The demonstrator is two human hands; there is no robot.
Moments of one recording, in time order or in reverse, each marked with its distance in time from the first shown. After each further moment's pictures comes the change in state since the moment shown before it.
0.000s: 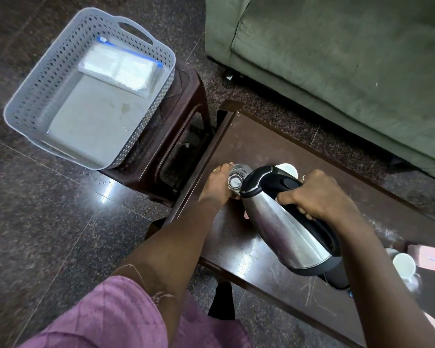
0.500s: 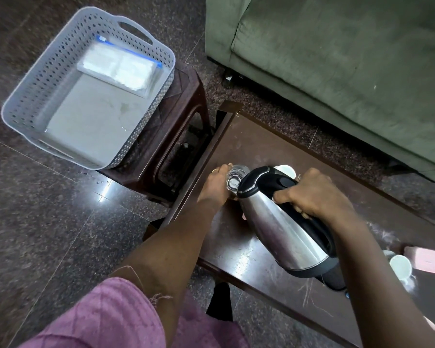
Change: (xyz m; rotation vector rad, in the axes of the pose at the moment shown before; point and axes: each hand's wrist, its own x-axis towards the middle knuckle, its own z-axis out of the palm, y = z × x) left_hand -0.001 0.001 -0.001 -0.024 0.000 -0.016; right_hand 0.000 -0.009 -0.003 -0.011 -0.012 0.010
